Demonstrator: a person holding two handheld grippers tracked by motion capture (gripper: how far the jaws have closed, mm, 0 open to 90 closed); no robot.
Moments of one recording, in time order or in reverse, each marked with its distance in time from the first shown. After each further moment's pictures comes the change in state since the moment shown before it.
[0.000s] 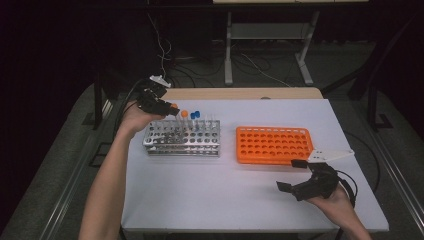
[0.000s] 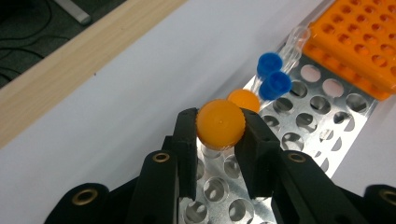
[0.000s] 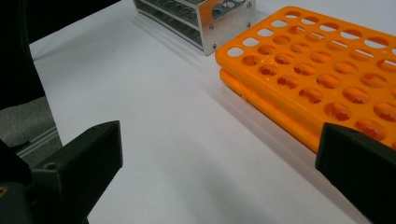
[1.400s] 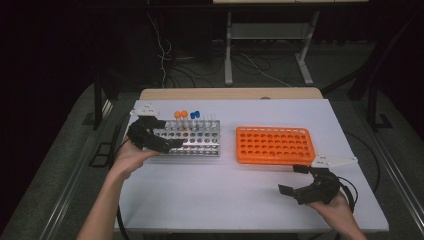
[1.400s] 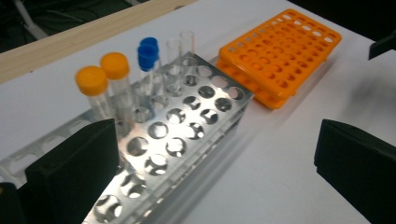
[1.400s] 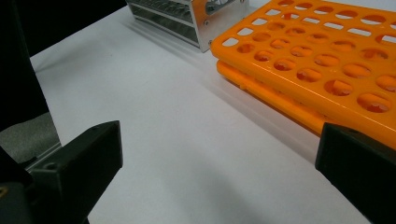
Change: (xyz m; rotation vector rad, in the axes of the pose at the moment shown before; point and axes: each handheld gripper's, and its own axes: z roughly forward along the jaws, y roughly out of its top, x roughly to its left) left arm -0.084 -0.067 -0.039 -0.256 -0.088 -0.081; right arm -0.004 -0.020 0.001 -0.043 0.004 0.062
